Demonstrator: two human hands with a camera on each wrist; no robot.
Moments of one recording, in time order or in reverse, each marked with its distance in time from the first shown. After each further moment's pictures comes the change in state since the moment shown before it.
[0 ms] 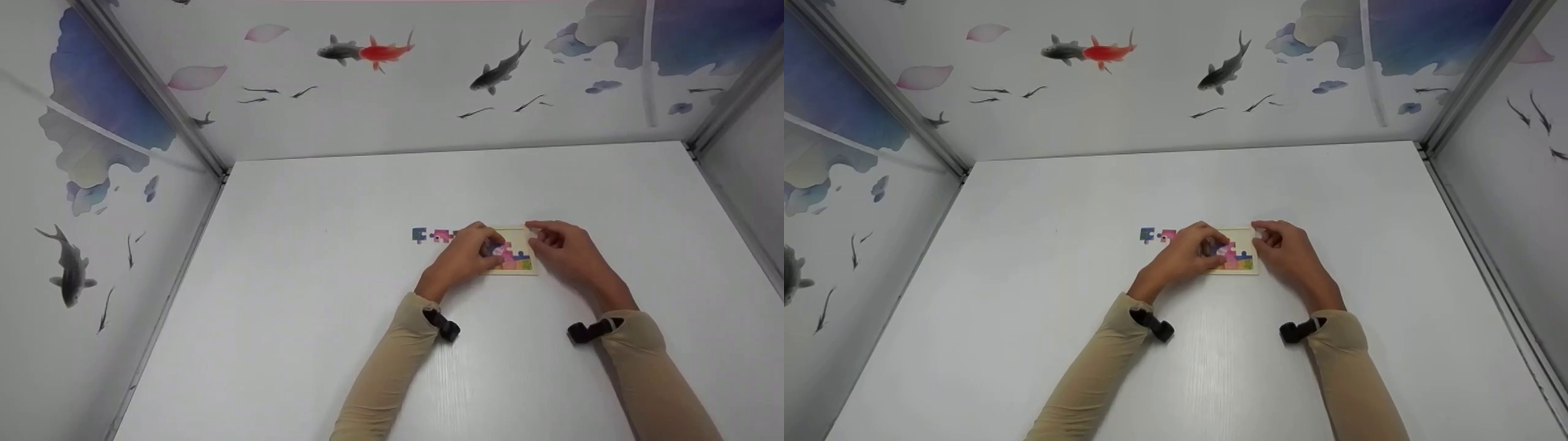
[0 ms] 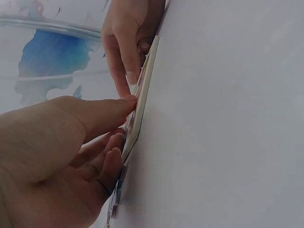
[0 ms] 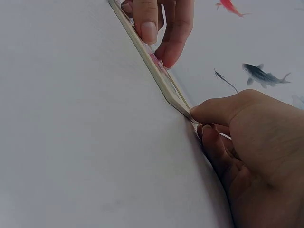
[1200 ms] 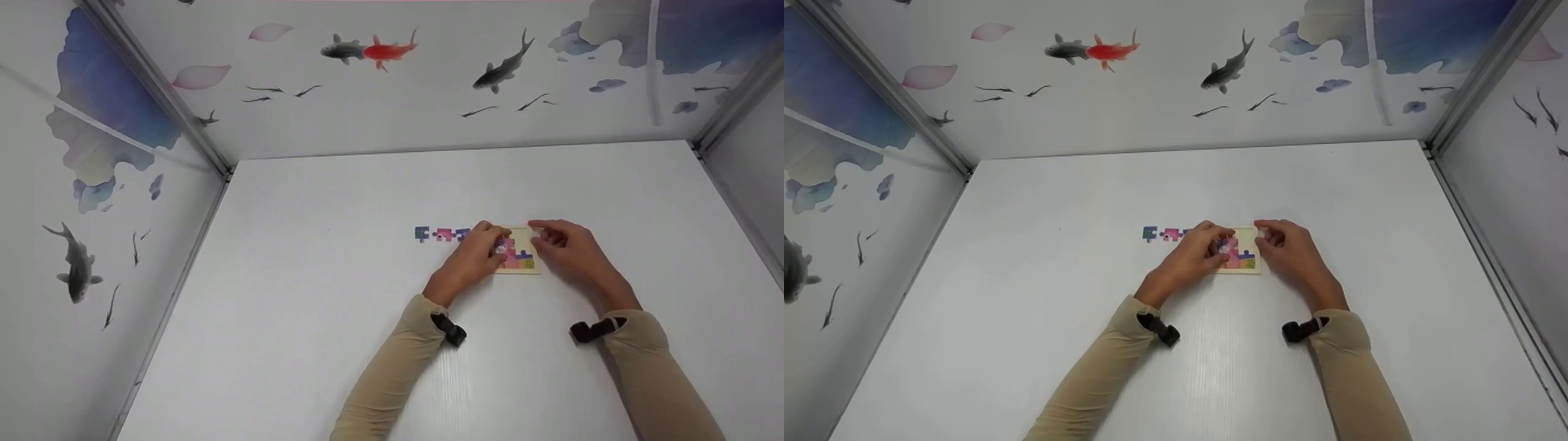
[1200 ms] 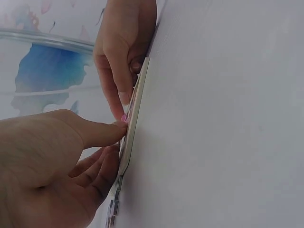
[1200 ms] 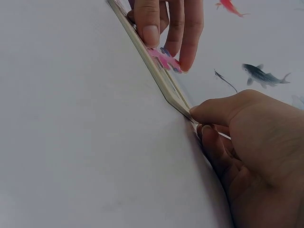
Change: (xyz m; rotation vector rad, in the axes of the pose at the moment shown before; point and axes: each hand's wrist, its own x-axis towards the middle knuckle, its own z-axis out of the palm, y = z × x) left_hand -0.003 0.012 0.012 0.072 0.058 -0.007; right_hand 0.002 0.002 0.001 0.003 0.006 -0.030
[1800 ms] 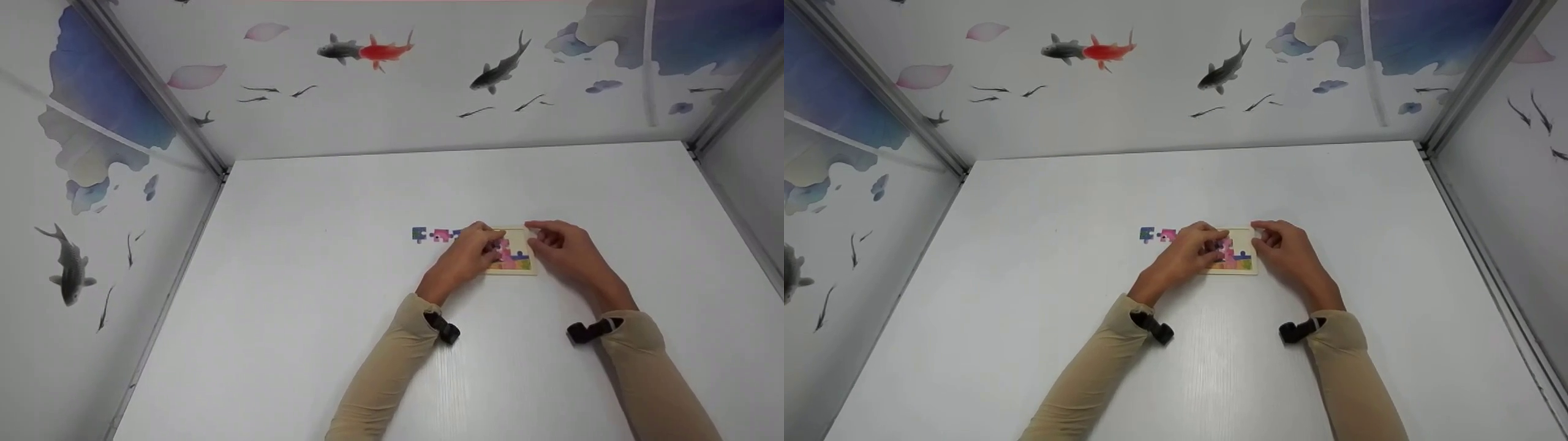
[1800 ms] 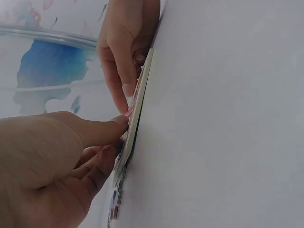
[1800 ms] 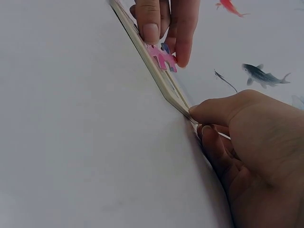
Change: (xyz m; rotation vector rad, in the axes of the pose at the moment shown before) left_hand 0.004 -0.008 -0.008 0.020 -0.004 0.071; right_hand 0.001 0.002 0.001 0.003 0.013 -0.013
